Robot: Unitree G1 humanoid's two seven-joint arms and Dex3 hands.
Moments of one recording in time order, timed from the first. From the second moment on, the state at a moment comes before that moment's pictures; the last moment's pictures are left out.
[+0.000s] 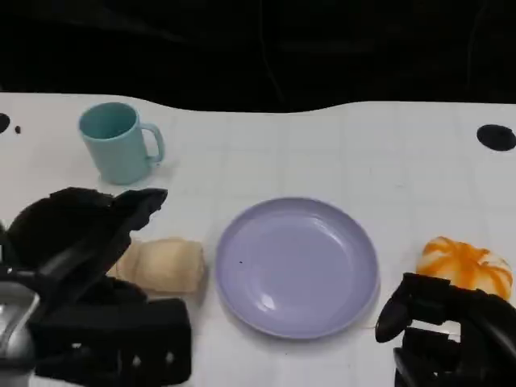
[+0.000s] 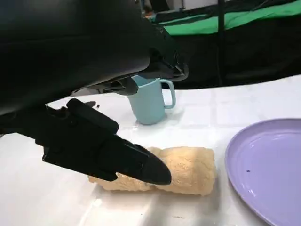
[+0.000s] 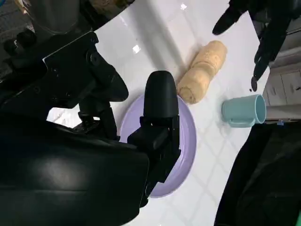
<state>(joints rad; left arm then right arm) -0.07 0.56 -0.22 -0.44 0.88 0.26 -0.41 0.29 -0.27 0.04 -0.89 0.33 0.86 0.16</state>
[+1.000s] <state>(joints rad) -0.35 0.40 -0.43 0.38 0.92 0.16 -0.14 0.31 -0.27 0.04 -0.93 0.33 0.86 0.16</state>
